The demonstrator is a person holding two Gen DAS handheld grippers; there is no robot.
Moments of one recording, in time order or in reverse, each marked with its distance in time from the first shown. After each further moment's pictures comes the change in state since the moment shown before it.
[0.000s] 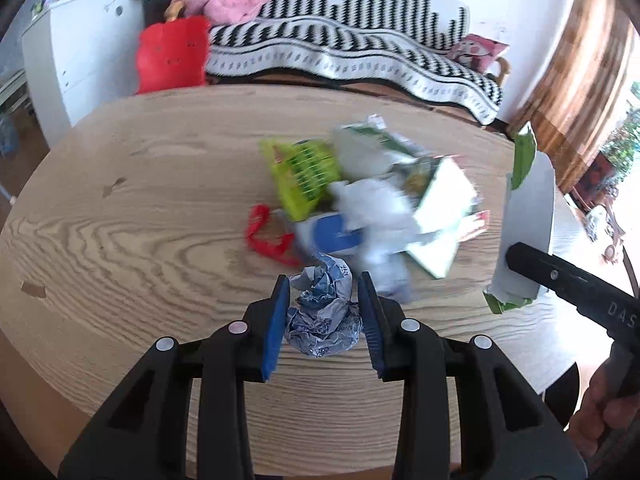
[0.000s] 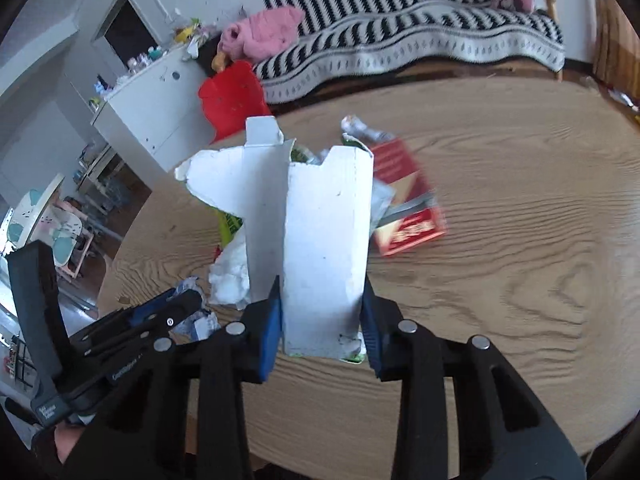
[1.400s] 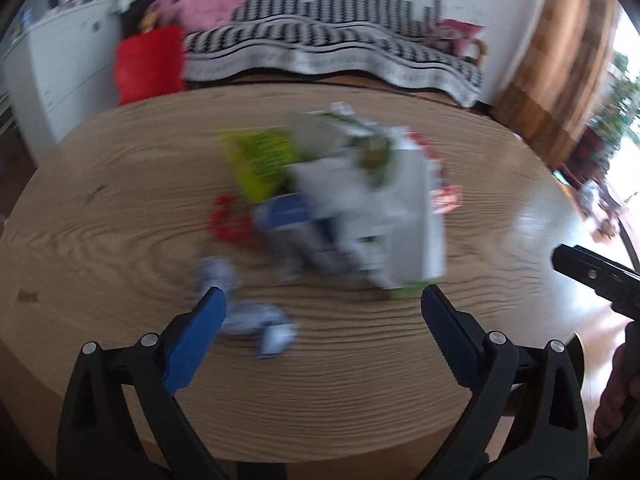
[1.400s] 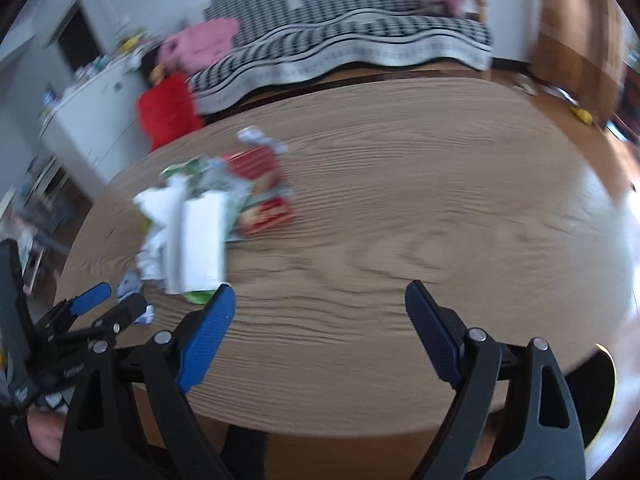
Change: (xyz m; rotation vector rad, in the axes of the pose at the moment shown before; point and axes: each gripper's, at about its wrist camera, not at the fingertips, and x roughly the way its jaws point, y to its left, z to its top) left arm -0.001 -0.007 -0.016 0.037 0.026 0.024; right arm -0.035 -0.036 -0.027 0.012 0.010 -0.192
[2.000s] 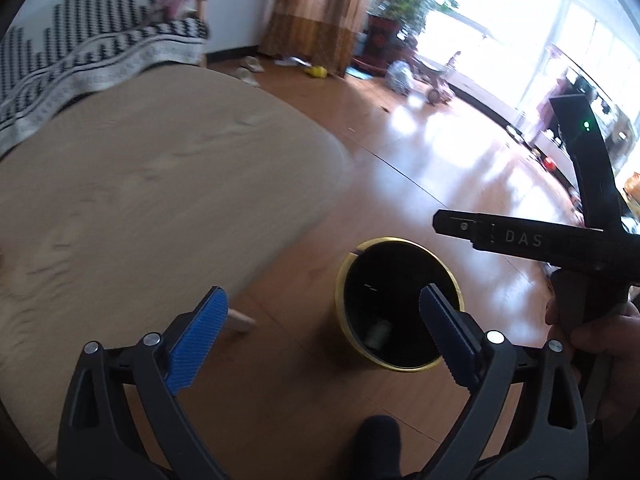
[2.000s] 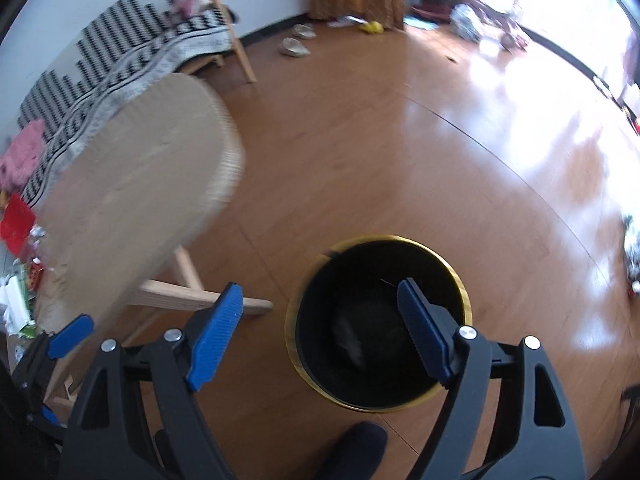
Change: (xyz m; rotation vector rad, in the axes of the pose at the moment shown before) left arm -0.002 -0.380 -0.087 0.558 0.083 -0.549; right arm -0.150 -0.318 -0.136 0.506 -0.025 -0.410
